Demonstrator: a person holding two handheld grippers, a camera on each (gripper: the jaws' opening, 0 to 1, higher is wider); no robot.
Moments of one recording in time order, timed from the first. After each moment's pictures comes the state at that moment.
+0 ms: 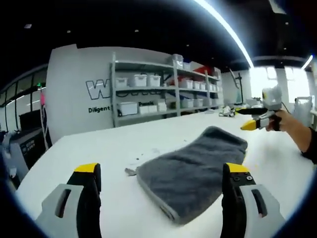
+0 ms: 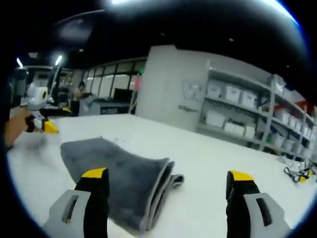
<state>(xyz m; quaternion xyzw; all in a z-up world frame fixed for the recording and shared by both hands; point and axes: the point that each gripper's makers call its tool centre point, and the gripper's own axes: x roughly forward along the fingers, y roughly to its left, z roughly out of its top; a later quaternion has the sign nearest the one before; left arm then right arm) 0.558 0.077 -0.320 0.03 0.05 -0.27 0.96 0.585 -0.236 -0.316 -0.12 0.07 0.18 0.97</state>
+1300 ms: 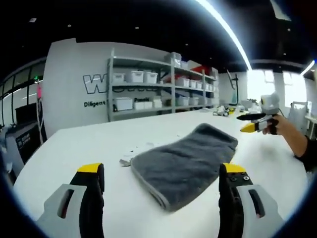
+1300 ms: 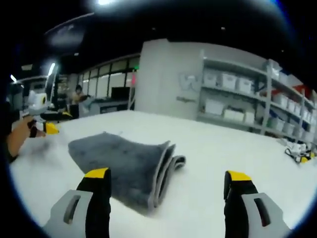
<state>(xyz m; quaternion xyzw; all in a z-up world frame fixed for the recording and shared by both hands) 0.532 0.076 -0.334 0.04 0.09 -0.30 0.95 0.541 -0.250 -0.332 -0.07 0.11 0.17 0.98</state>
